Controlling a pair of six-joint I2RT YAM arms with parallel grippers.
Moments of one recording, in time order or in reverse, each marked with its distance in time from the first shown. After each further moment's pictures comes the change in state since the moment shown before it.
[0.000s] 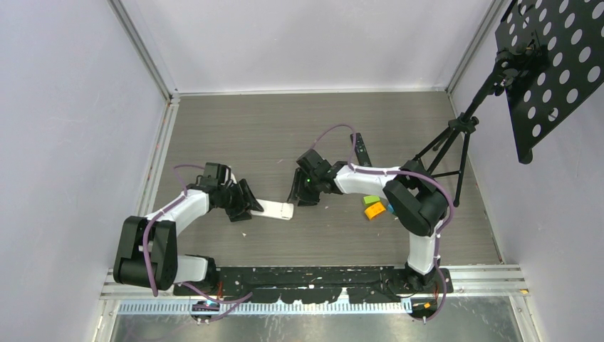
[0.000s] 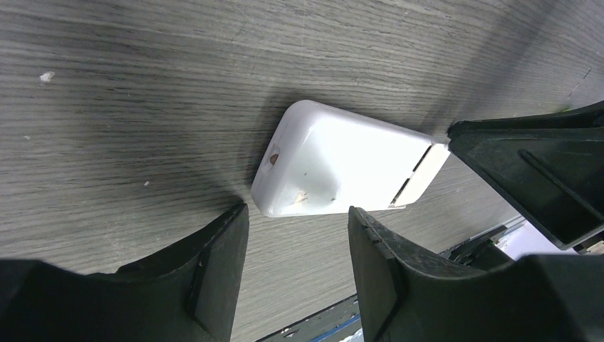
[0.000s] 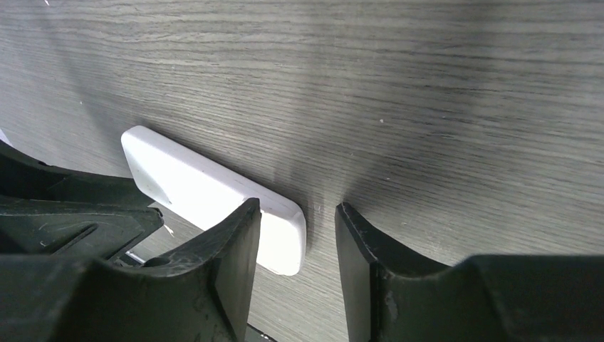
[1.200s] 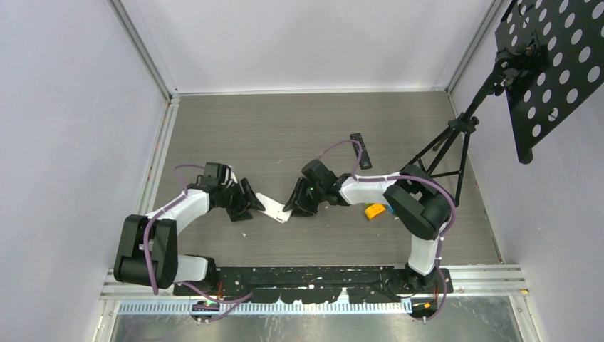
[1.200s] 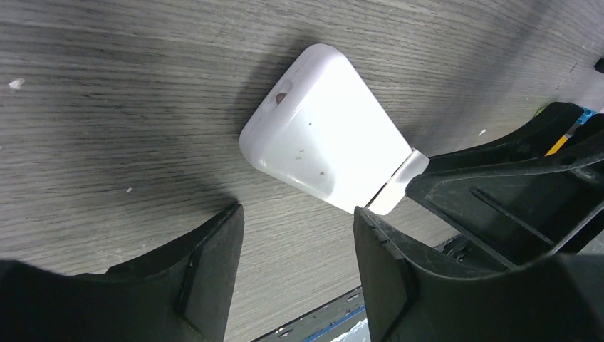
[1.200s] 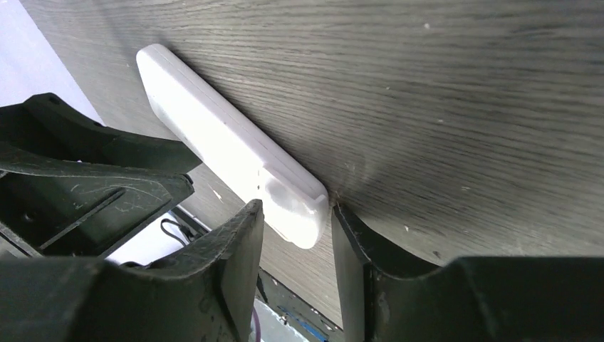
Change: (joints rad) left arm 0.000 0.011 0.000 0.018 0.028 -0.004; right arm 0.021 -0.039 -0.178 0.235 -0.137 0.220
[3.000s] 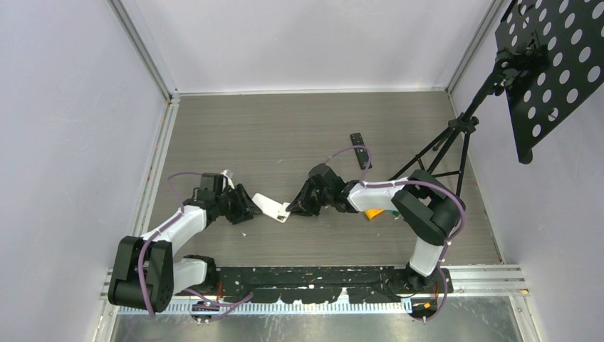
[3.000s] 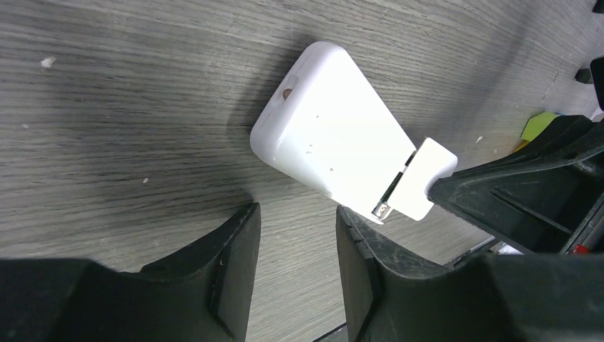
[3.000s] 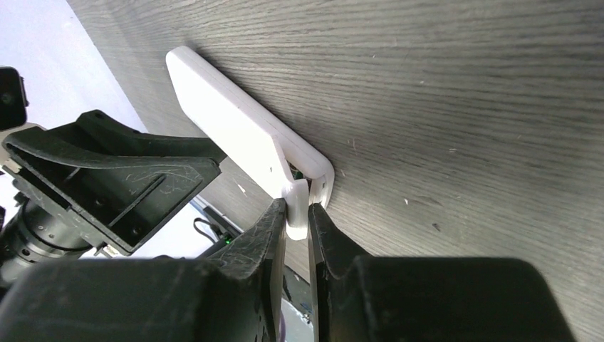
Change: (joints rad) left arm -0.002 -0.154 -0.152 0.148 -0.029 -0.033; right arm -0.009 -0.076 -0.122 0.147 0.012 0.107
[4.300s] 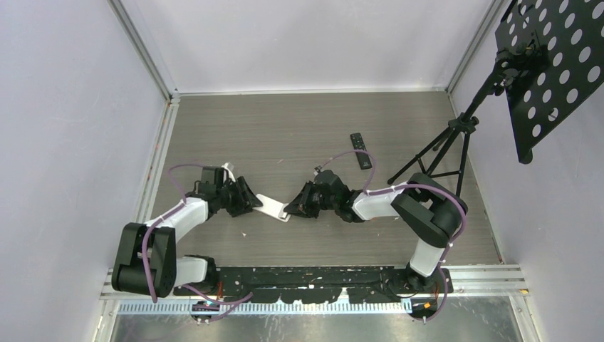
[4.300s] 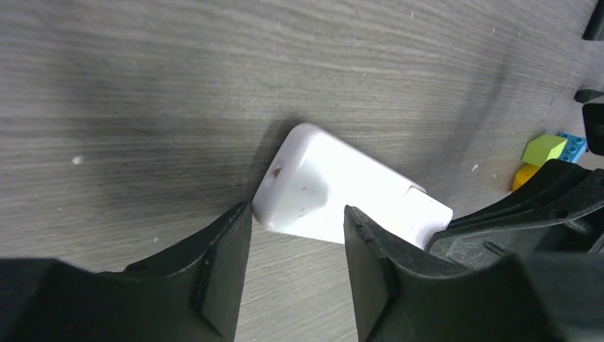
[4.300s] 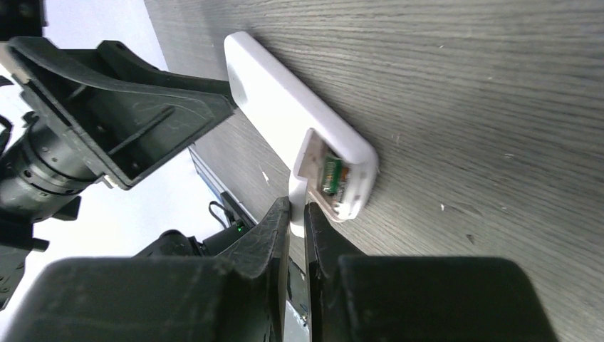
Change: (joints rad) left arm 0.008 0.095 0.072 0.052 -0.023 0.050; right arm 0.026 -0.024 -0.139 0.307 -0.013 -0.012
